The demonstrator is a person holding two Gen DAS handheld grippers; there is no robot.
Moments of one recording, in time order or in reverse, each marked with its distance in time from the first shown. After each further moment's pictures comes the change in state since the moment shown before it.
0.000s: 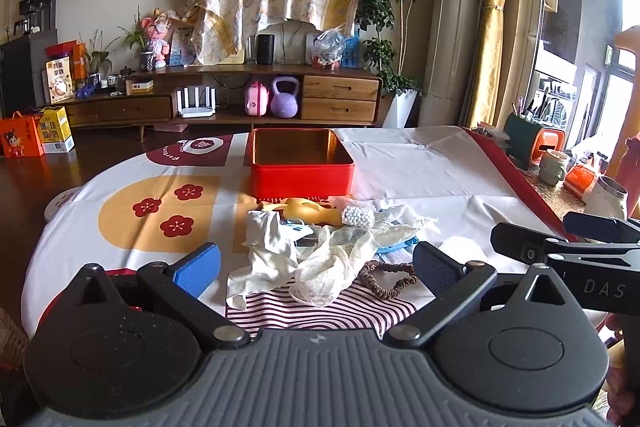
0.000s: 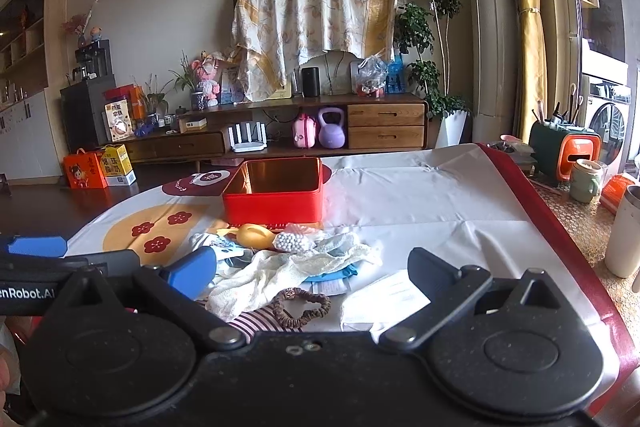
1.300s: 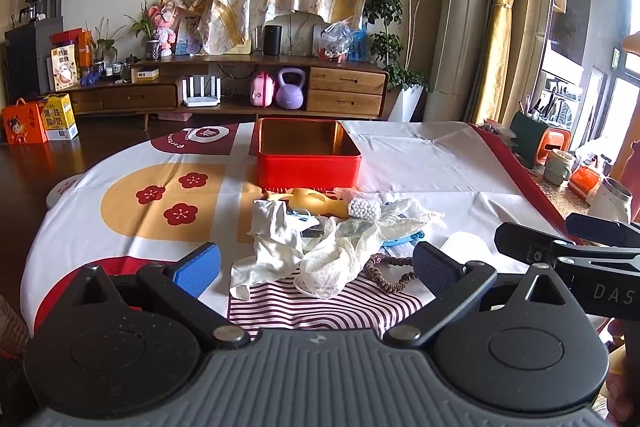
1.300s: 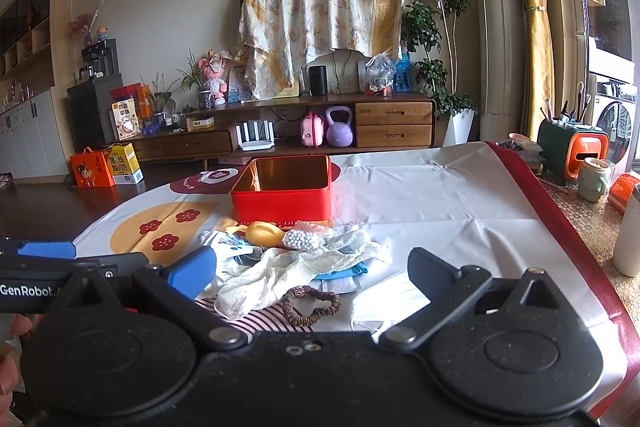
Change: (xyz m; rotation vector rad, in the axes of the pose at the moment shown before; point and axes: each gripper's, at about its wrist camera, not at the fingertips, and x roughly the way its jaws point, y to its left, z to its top) left arm 0.004 0.006 -0.004 -0.023 0.027 0.008; right arm 0.000 0.004 -0.001 0.000 0.003 0.022
